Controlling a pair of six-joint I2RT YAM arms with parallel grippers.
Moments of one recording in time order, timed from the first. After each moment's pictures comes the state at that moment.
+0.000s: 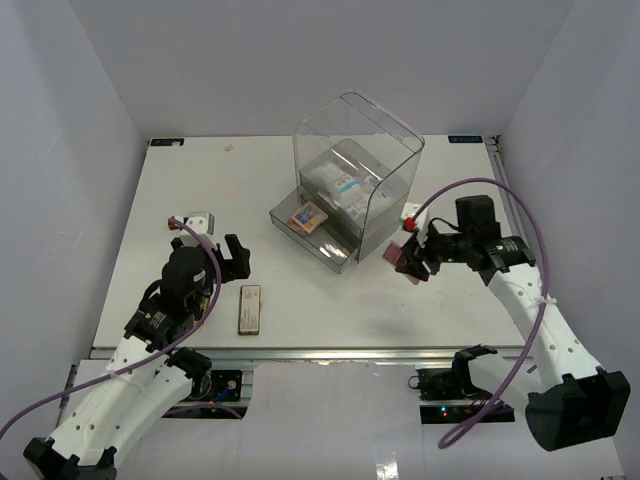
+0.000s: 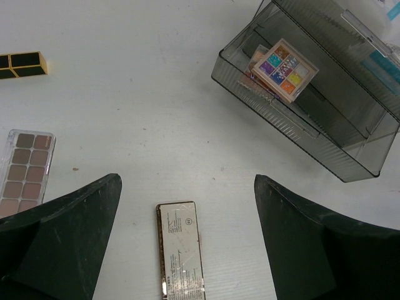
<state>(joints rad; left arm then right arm) -0.49 0.58 0.65 -0.43 -0.31 -0.33 0.17 1.01 0.92 -0.74 -0.74 -0.71</state>
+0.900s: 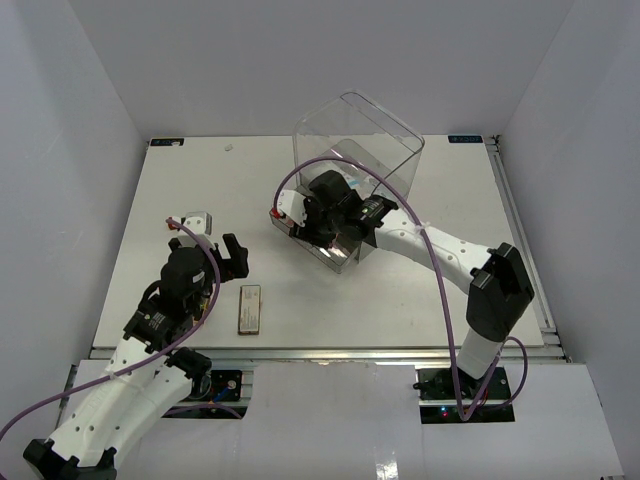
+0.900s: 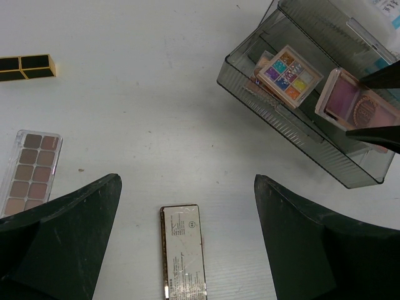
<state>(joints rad) -0.49 0.57 0.65 -0.43 -0.33 -0.33 0.88 1.72 1.48 -0.51 -0.12 -0.60</state>
